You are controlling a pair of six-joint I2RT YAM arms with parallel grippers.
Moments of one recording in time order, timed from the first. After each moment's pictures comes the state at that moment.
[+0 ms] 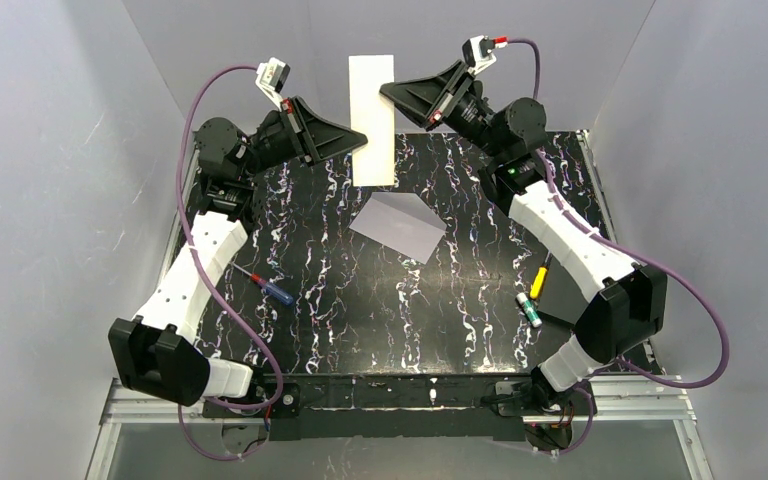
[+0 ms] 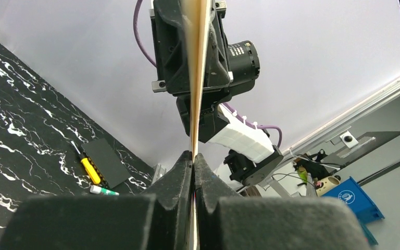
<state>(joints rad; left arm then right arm) -0.27 1.34 1.32 0.47 0.94 -1.22 0.54 1.57 1.51 0.66 -0.53 1.43</state>
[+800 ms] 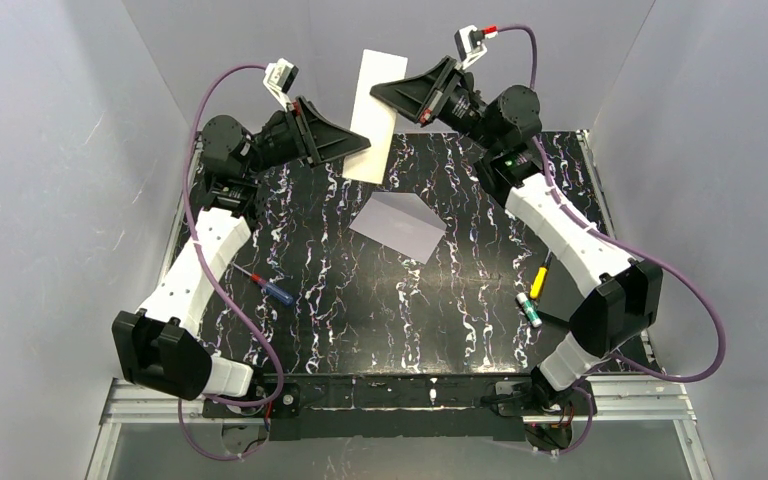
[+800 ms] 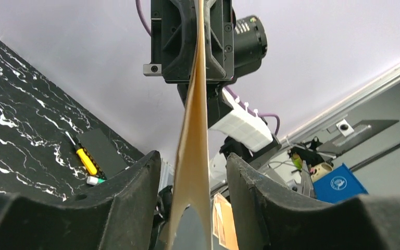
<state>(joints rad) -0.28 1.37 1.33 0.49 1.02 -1.22 0.55 1.60 1.61 0.52 -0.62 1.22</state>
